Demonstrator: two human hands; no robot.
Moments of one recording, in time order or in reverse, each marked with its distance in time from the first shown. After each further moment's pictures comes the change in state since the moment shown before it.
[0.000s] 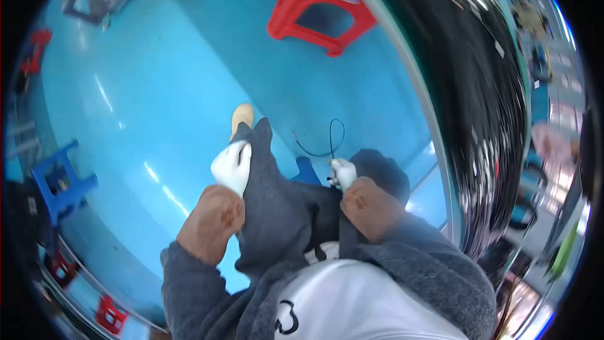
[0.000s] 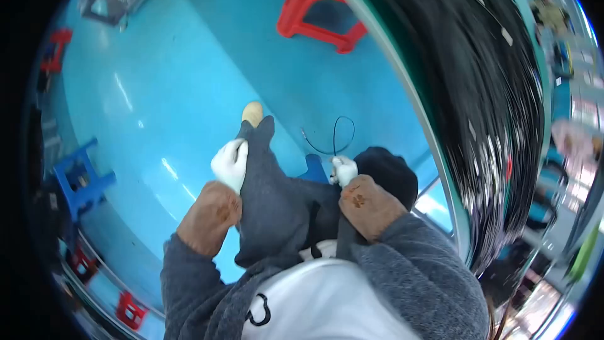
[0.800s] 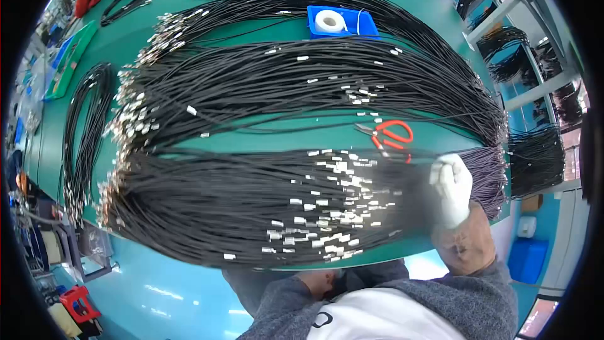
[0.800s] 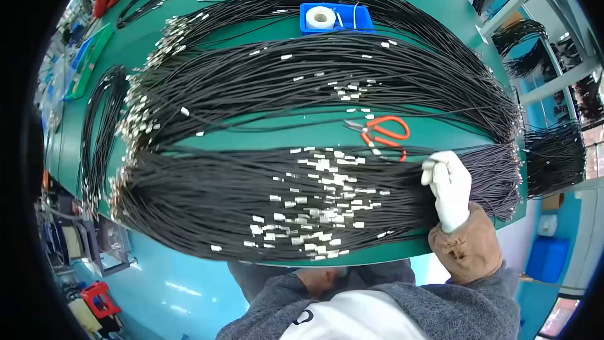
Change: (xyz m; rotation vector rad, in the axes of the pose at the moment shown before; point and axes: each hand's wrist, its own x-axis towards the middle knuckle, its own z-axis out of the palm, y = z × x) left_hand -0.069 0.178 0.203 0.595 -1.298 0.492; right_hand -0.232 -0.192 -0.329 0.369 1.042 -0.795
